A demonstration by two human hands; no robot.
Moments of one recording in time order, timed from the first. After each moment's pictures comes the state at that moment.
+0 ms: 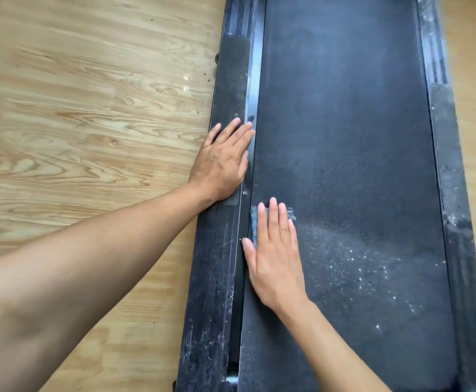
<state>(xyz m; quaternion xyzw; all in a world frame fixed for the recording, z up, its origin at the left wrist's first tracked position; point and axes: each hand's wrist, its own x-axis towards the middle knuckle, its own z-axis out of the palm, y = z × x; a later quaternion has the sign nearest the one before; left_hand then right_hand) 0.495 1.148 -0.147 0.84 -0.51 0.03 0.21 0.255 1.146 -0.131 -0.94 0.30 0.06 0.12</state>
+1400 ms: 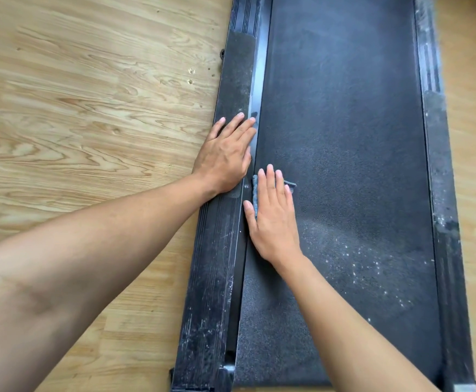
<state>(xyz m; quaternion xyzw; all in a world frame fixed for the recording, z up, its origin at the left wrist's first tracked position) 0.492 1.149 -0.143 0.84 -0.50 0.04 0.21 0.301 1.107 -0.134 -0.95 0.28 0.02 0.12</state>
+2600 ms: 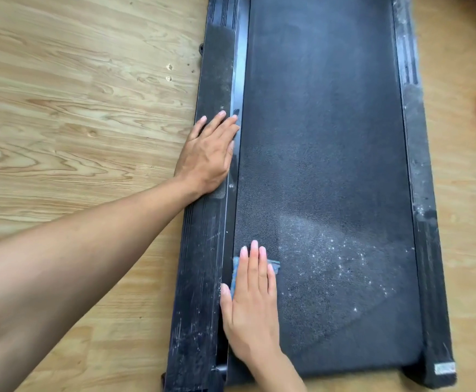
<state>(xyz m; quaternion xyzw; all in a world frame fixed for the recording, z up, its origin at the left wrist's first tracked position) 0.494 1.149 -0.144 0.83 -0.49 -0.01 0.26 0.197 1.228 -0.128 -0.93 0.35 0.10 0.11</state>
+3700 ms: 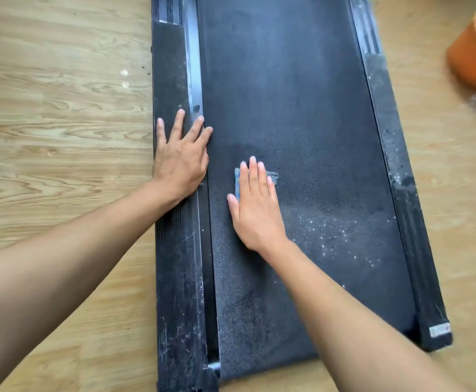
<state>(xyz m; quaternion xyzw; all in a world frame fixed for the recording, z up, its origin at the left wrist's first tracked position) 0.476 1.135 -0.132 0.85 -0.51 -0.03 0.11 0.277 1.084 -0.120 -0.92 0.36 0.10 0.12</state>
